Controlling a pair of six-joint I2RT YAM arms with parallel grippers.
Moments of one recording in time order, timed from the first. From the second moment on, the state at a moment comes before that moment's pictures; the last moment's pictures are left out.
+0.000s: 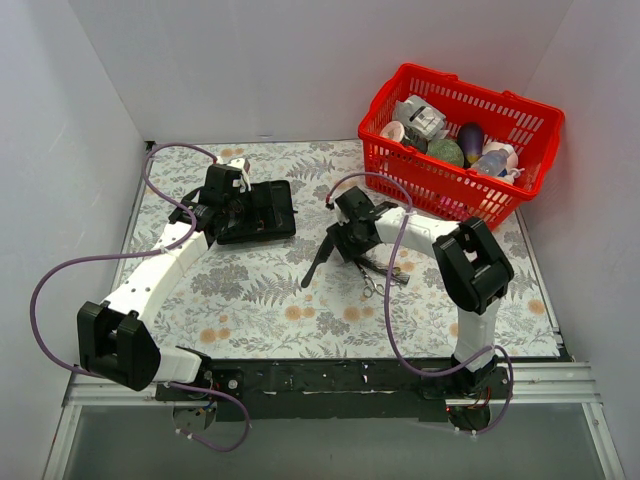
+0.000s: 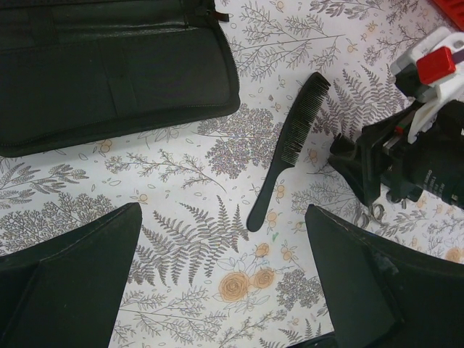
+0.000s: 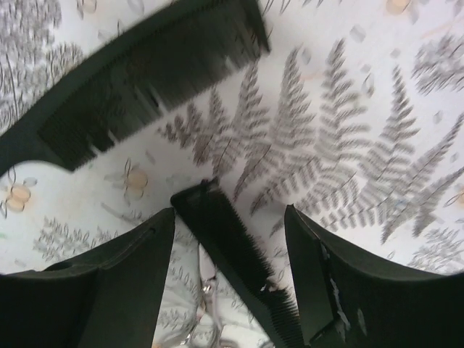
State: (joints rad) left arm -0.35 1.34 1.17 -0.60 0.06 -0.45; right arm 0.67 1.90 1.27 -0.48 0.05 0.04
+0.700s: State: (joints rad) left arm -0.35 1.35 1.17 -0.60 0.07 -0.45; right arm 0.68 1.94 1.31 -0.48 0.09 0.01
